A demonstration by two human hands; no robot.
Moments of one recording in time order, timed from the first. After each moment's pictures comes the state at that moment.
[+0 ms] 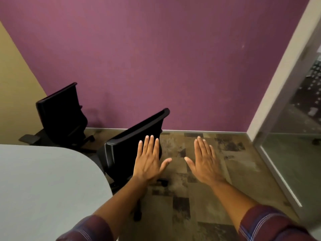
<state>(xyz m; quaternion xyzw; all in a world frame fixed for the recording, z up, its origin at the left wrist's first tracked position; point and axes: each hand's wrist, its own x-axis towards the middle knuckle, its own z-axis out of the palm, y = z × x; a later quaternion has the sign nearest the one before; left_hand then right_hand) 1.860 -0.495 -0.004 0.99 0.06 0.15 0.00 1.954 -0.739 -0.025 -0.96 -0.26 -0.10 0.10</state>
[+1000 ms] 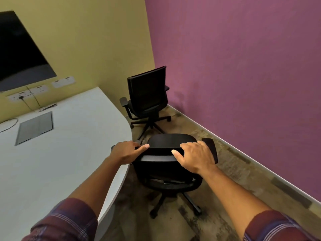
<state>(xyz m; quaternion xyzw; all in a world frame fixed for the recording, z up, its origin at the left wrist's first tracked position) 1.979 -0.336 0.039 0.86 0.51 -0.02 0.10 2.262 -0.480 0.007 -0.72 -0.68 -0.05 0.11</state>
